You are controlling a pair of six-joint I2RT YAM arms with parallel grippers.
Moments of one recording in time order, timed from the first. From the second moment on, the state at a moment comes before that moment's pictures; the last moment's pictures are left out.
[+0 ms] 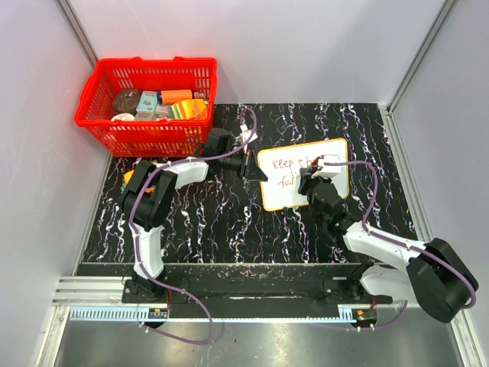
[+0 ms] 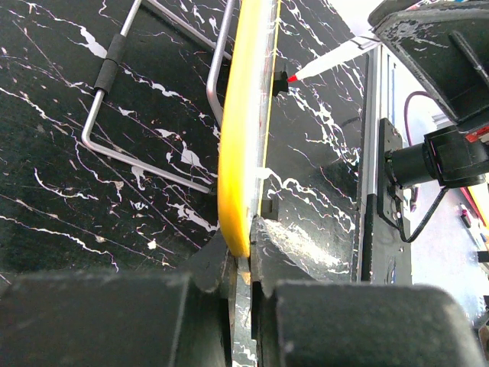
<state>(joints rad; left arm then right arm) -0.46 1.99 1.22 0.19 1.00 -0.24 0.67 1.15 0.44 0.63 0.60 0.26</state>
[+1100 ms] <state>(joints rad) -0.46 1.99 1.22 0.19 1.00 -0.24 0.67 1.23 0.44 0.67 0.65 0.26</state>
